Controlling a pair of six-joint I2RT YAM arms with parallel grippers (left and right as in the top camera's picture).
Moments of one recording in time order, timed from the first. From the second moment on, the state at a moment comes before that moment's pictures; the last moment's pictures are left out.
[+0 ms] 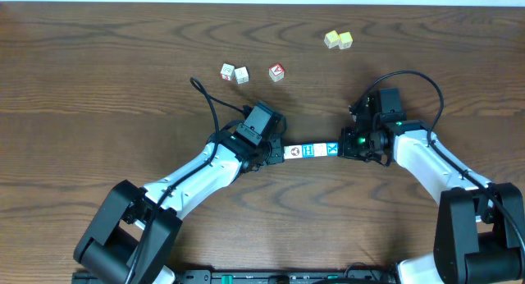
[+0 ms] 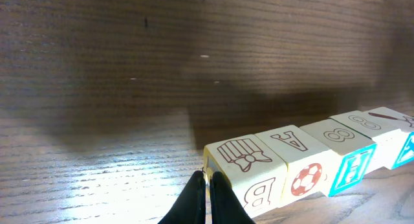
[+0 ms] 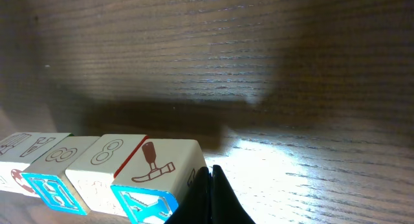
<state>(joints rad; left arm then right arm) -0.64 1.69 0.96 -0.35 0.13 -0.72 0.15 1.66 0.89 -0.51 -0.35 0.28</state>
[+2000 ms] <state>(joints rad) -0.63 1.53 0.96 -0.39 0.12 -0.72 0.15 1.57 0.92 -0.58 -0.36 0.28</state>
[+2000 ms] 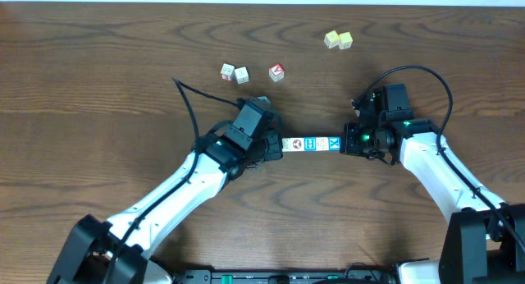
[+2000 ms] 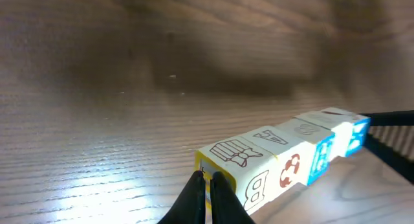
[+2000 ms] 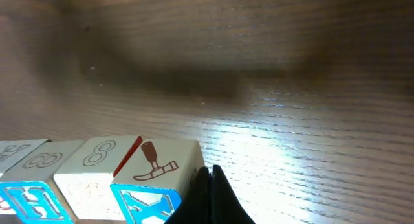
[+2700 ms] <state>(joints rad) -0.63 1.51 0.96 -0.39 0.12 -0.72 0.15 1.57 0.92 -0.58 -0.38 0.28</state>
